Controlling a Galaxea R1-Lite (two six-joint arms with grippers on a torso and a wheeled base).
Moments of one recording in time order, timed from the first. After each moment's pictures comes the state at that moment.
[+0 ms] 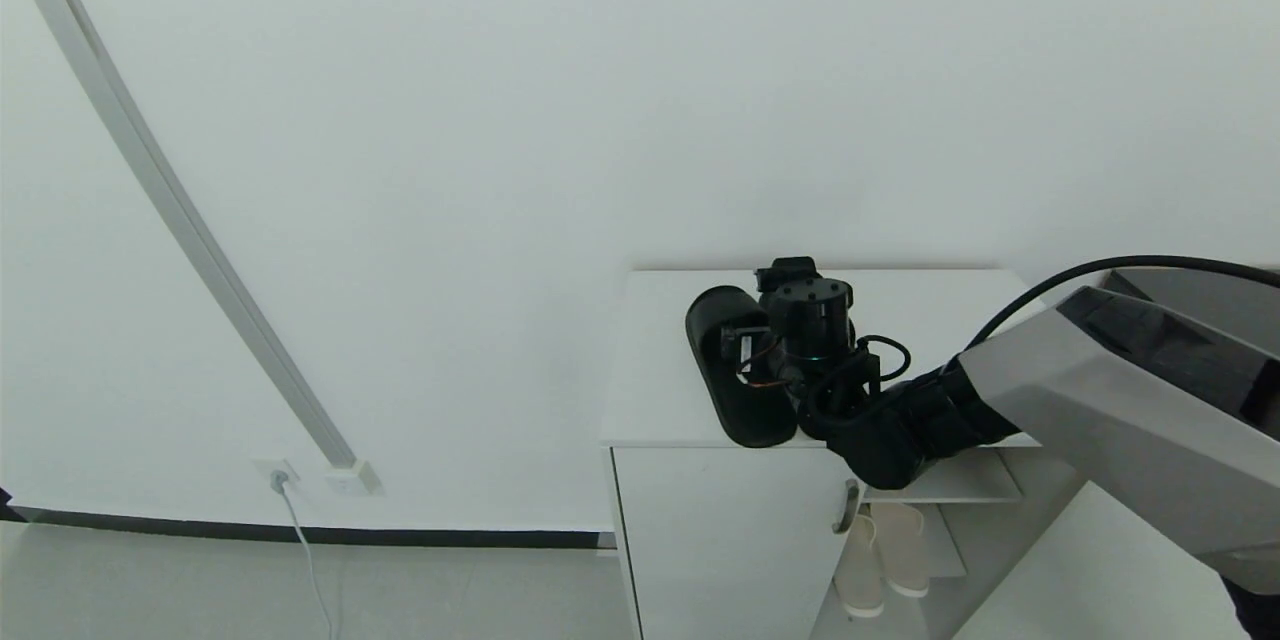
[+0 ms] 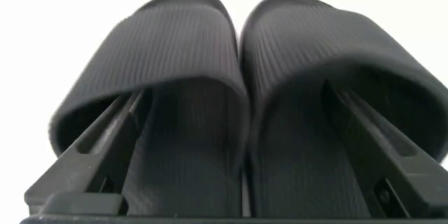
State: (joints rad) left arm 0.00 0.00 0.00 0.00 -0.04 -0.01; right arm 0.62 2.32 -1.39 -0.76 -0.51 0.13
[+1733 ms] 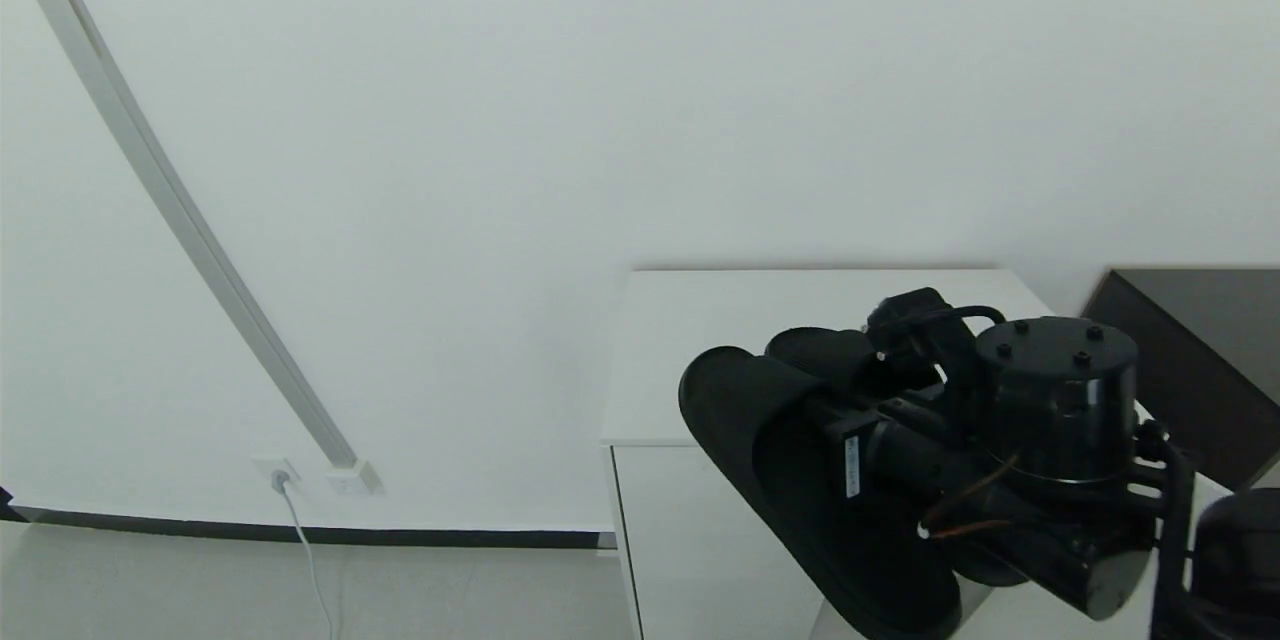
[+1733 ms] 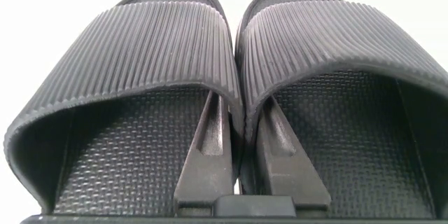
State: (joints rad) left arm 0.00 0.00 0.00 0.00 -0.04 0.00; right arm 0.81 1.67 -0.67 -0.72 -0.33 0.13
